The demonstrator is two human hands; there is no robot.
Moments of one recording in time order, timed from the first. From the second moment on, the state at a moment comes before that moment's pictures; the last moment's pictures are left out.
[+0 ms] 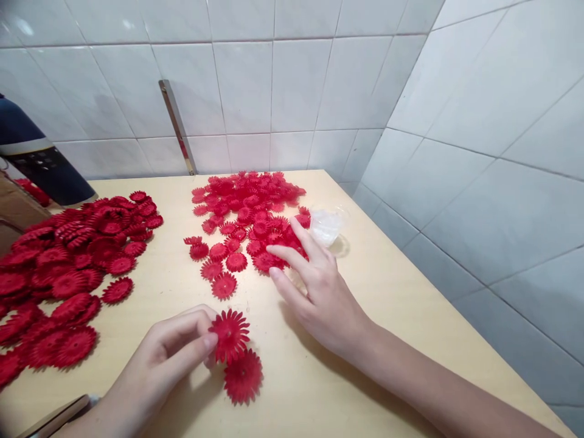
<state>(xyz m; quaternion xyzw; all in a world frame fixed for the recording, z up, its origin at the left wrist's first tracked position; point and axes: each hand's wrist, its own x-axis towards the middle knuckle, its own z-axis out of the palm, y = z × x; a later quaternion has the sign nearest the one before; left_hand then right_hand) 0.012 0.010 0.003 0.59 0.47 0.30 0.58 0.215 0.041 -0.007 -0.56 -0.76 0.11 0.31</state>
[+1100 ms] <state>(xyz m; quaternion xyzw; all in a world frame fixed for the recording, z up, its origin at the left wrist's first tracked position) 0.013 0.007 0.008 0.59 0.43 0.29 0.63 0.187 0.003 -0.004 -0.39 -0.76 0.36 0.37</state>
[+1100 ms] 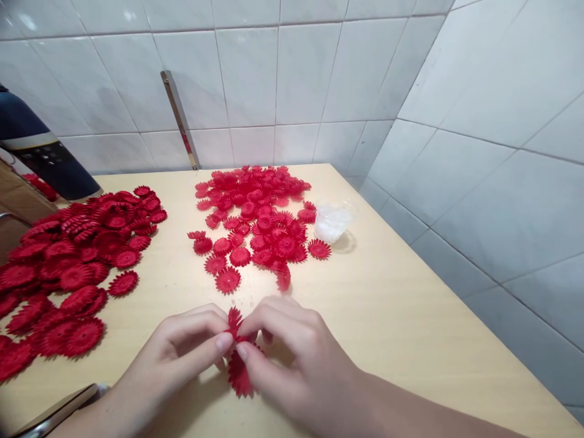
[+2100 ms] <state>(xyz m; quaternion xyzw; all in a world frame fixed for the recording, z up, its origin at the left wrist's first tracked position) 0.012 0.007 -0.005 0.49 0.44 0.33 0.68 0.189 0.005 -0.005 -0.36 -0.66 0.53 0.39</state>
